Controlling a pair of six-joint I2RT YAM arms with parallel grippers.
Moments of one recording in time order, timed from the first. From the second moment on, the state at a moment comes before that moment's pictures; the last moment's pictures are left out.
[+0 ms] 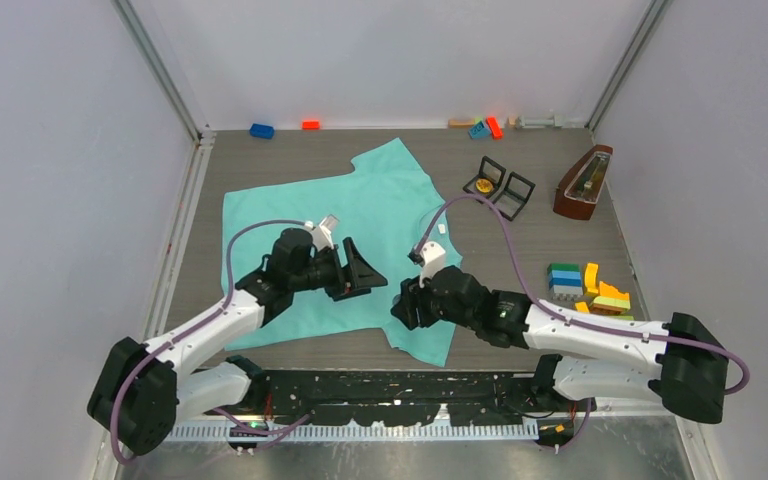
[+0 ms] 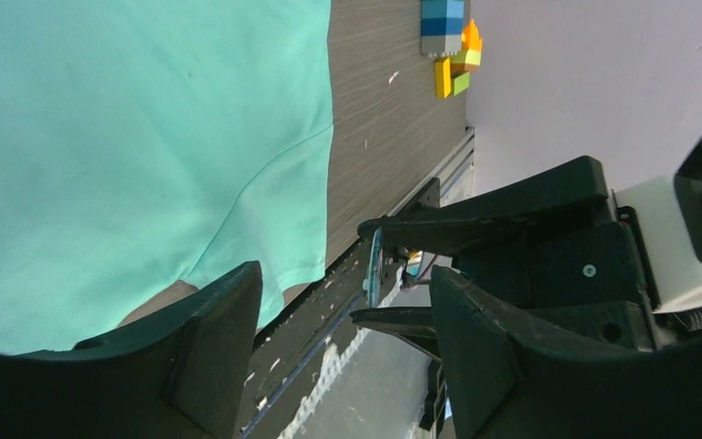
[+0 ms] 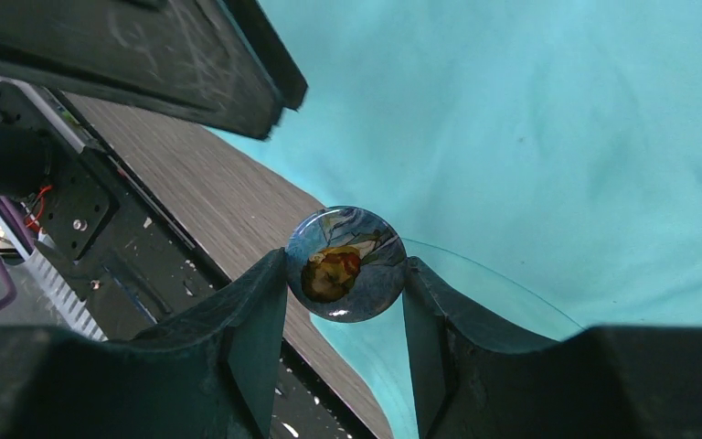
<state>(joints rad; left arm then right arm) -0.55 1.09 0.55 0.03 0.53 -0.97 1.06 1.09 0.62 -0.10 0.14 0.50</state>
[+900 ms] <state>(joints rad) -0.69 1.12 0.52 0.05 0.50 -1.01 1.14 1.12 0.64 -0.08 0.20 0.49</state>
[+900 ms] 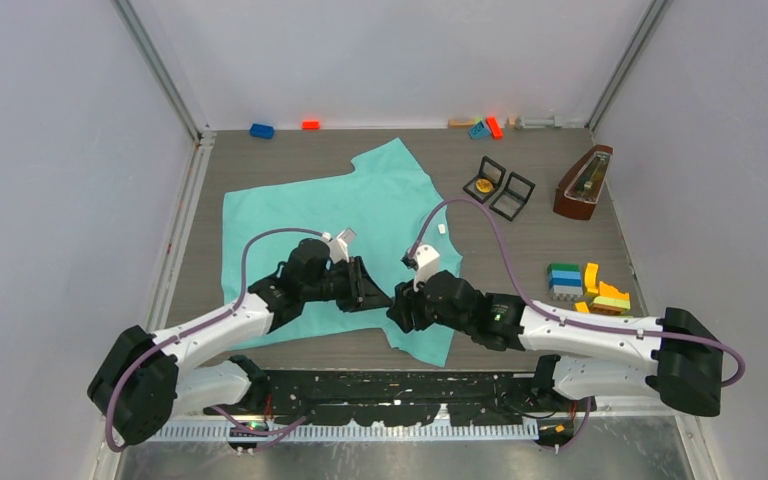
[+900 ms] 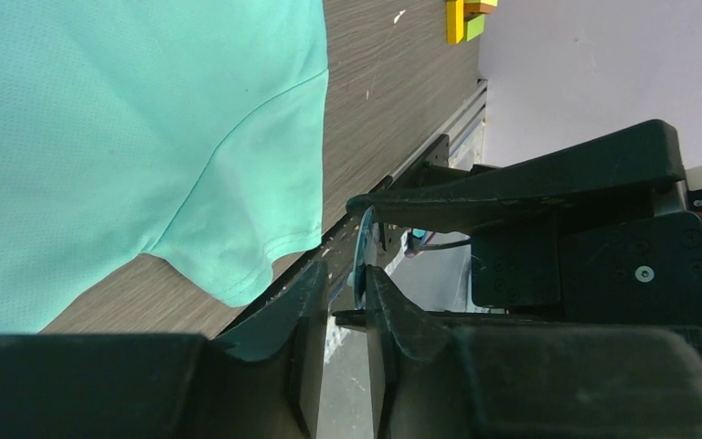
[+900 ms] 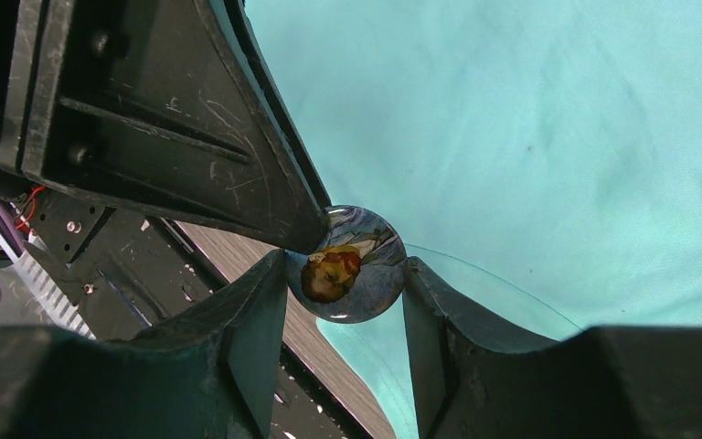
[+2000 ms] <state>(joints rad) -0.70 0.72 0.52 -0.11 0.35 -0.81 0.79 0.96 0.58 0.07 -0.23 0.74</state>
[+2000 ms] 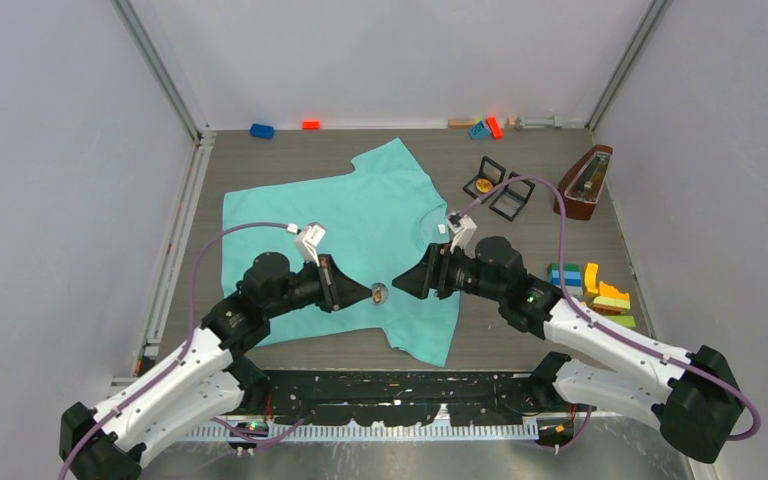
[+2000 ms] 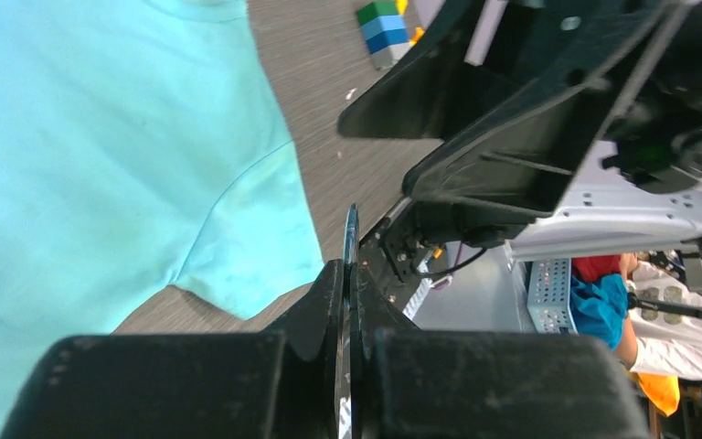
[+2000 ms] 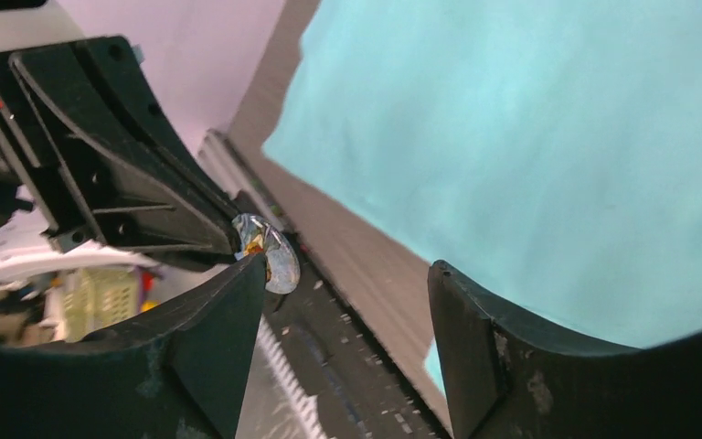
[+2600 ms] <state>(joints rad) -0.70 0.59 0.52 -0.06 0.42 -0.78 0.78 1.01 0.52 0.40 -0.57 0.92</state>
